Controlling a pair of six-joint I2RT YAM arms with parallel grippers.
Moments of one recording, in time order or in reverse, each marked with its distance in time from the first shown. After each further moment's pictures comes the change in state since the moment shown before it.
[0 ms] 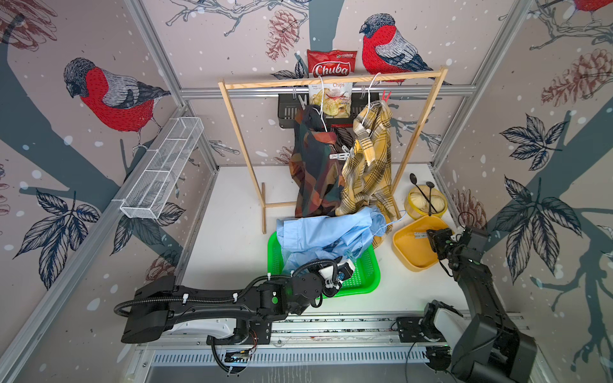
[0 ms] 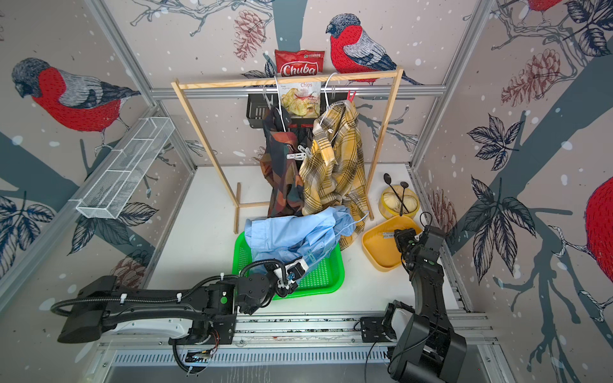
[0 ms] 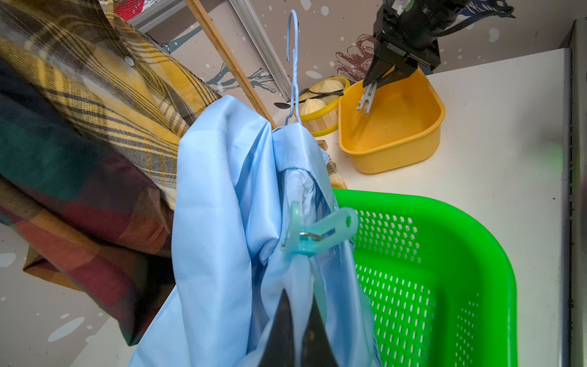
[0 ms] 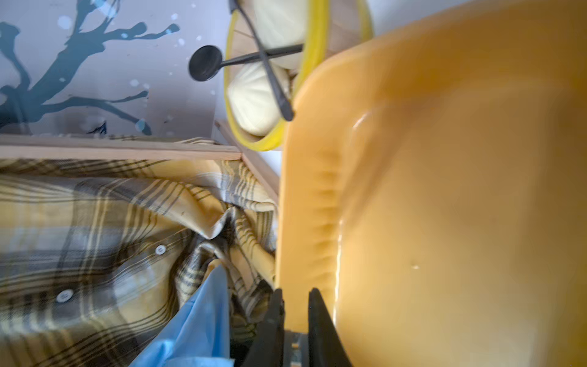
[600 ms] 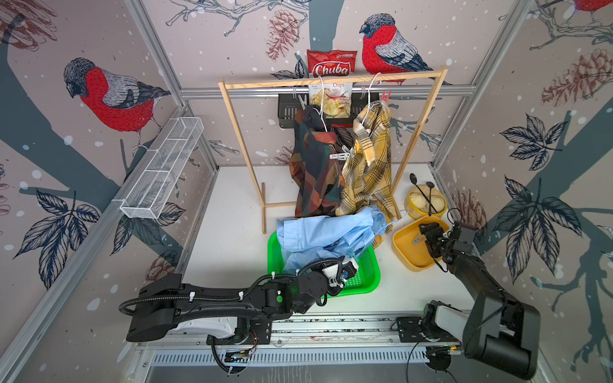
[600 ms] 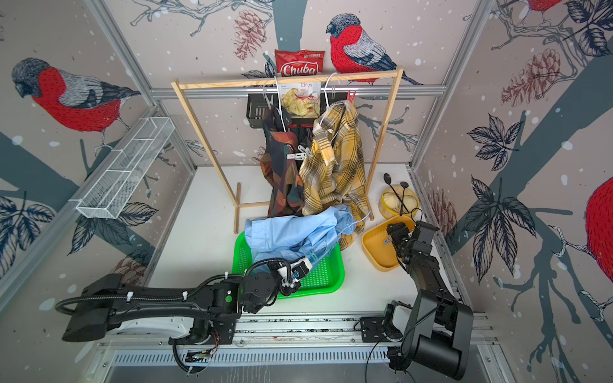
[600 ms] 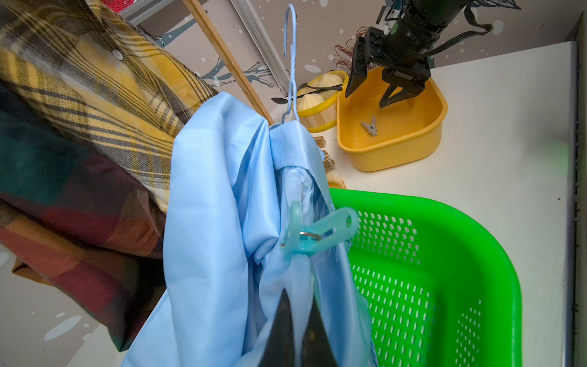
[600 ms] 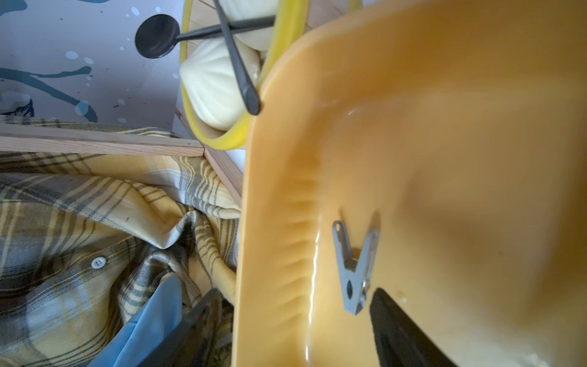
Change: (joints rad) left arm 0.006 0.056 0.027 0.002 0.000 -0.008; right arm 0.107 0.164 0.033 0.097 0.102 -0.048
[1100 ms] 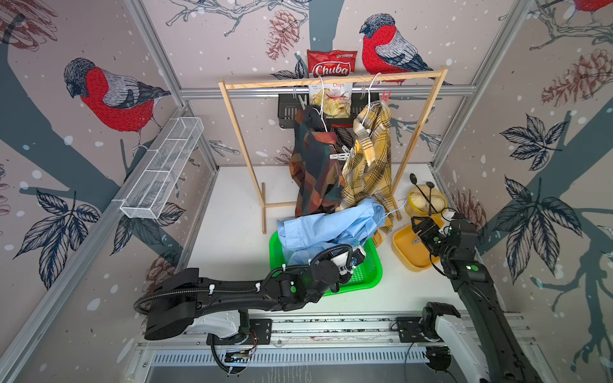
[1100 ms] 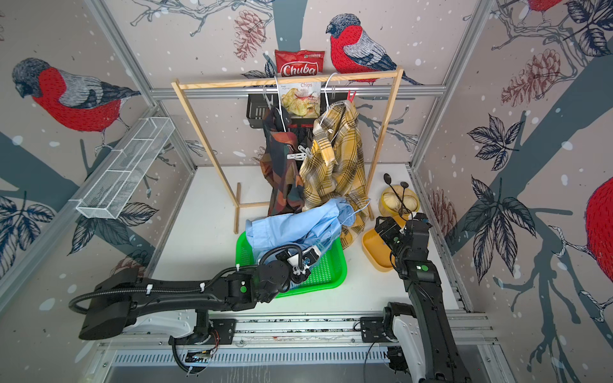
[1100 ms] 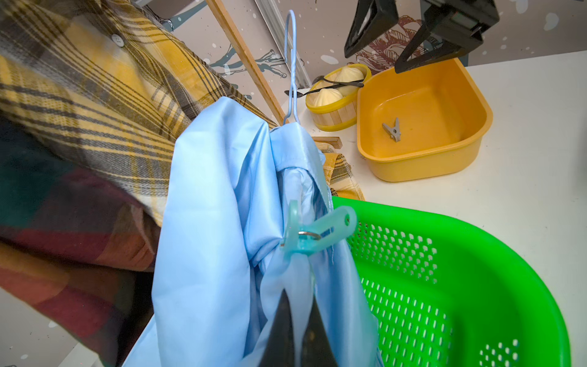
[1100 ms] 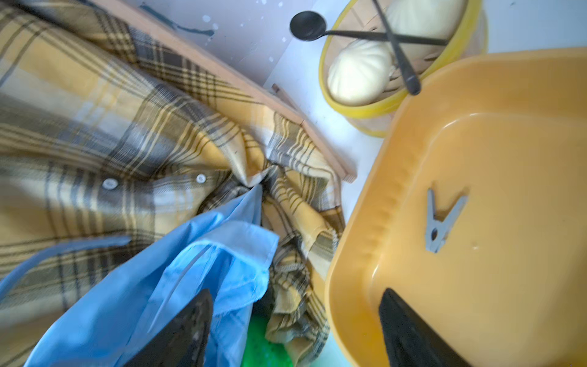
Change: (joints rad) left arm 0.074 0.165 0.120 0.026 0.004 -0.013; right arm 0.277 -0.441 0.114 -0.354 0.135 -0.053
